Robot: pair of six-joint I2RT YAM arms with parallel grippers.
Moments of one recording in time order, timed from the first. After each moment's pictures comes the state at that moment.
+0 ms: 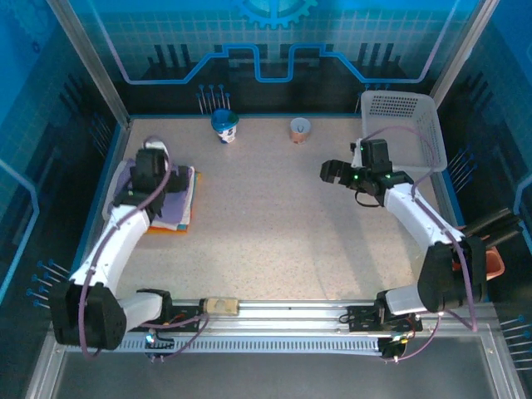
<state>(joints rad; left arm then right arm) -0.05 1.15 0.82 -0.32 -0.26 -0.03 0.17 1.38 1.01 -0.42 -0.09 0.39</state>
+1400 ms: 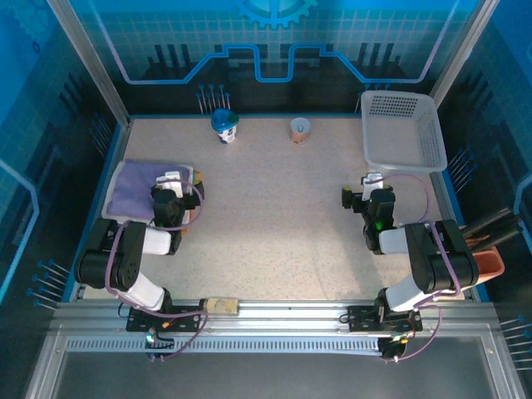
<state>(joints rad) -0.03 1.56 0.35 0.92 -0.17 -0.10 0.08 1.54 0.36 0.81 0.14 -0.04</state>
